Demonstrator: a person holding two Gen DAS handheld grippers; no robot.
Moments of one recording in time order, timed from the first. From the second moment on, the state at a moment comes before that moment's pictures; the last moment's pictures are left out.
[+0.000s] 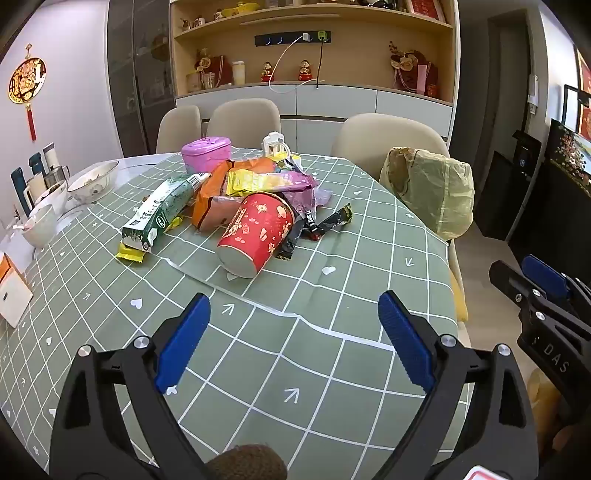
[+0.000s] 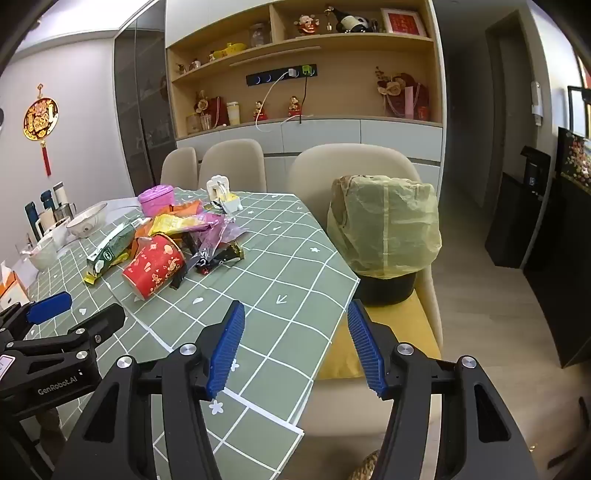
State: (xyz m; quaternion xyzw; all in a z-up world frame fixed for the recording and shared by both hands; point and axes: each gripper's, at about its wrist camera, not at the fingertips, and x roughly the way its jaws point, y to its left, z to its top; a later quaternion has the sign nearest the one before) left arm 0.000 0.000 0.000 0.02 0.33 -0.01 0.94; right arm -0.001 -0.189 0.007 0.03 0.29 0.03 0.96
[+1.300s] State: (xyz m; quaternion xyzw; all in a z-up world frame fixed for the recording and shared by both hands) left arm -0.009 0.007 -0.001 0.01 0.34 0.00 0.94; right arm -0.006 -0.181 0.007 0.02 0.30 0.07 0.95
